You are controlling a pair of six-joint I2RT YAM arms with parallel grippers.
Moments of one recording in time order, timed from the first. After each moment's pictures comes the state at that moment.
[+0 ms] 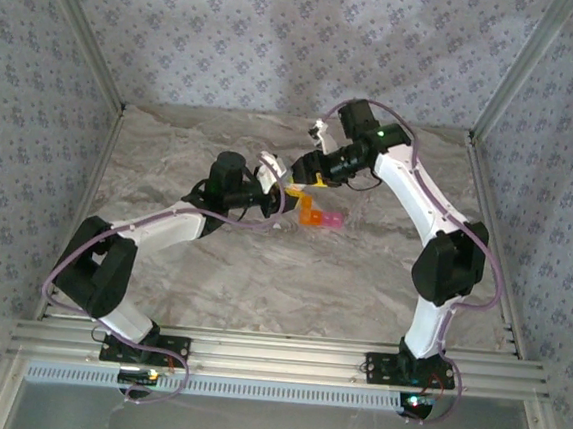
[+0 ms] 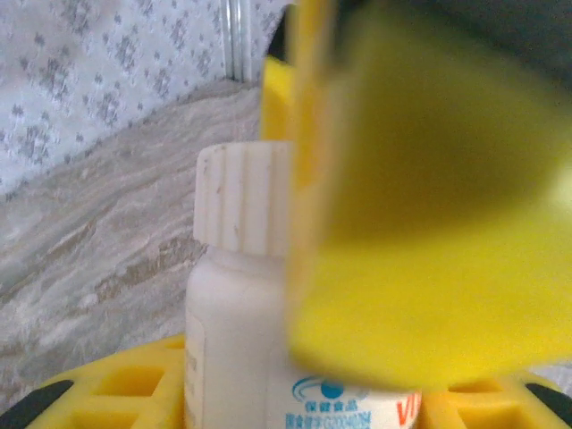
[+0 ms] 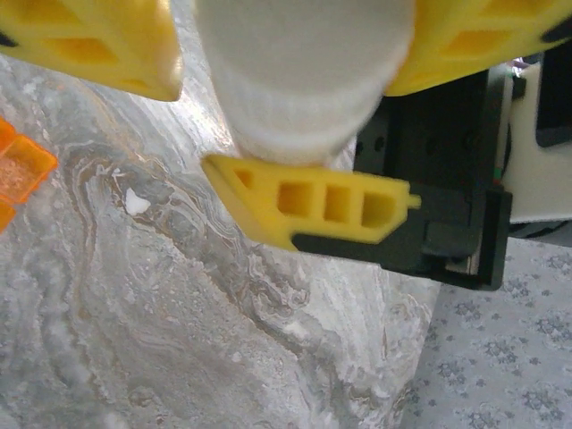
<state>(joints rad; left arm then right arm) -0.58 1.55 0.93 0.33 0.53 0.08 0.43 1.84 1.82 -1.03 -0.70 0.16</state>
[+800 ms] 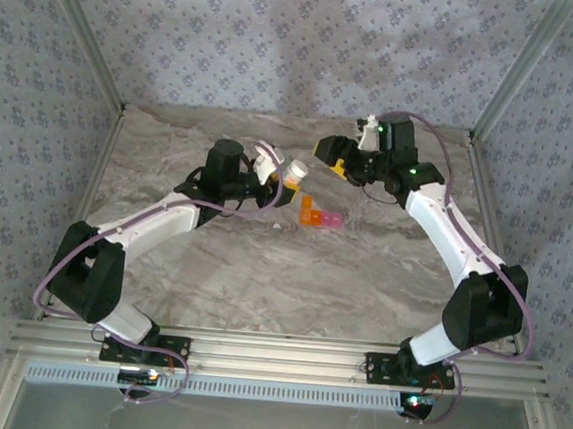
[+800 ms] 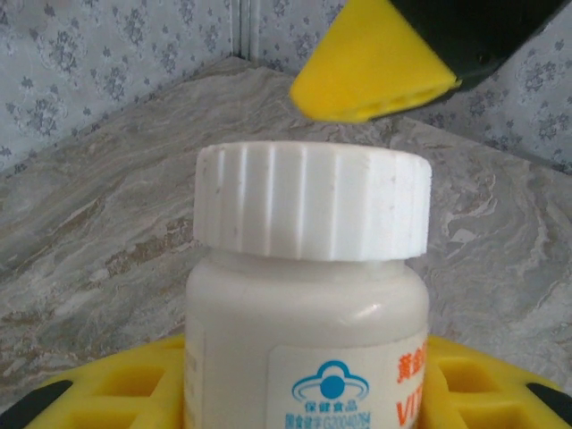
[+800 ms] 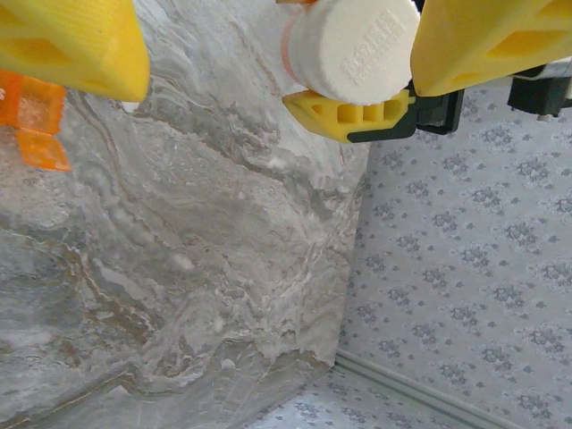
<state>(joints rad) -0.56 1.52 1.04 0.10 0.54 0.09 0.35 1.53 1.37 -0.40 -0.57 0.73</state>
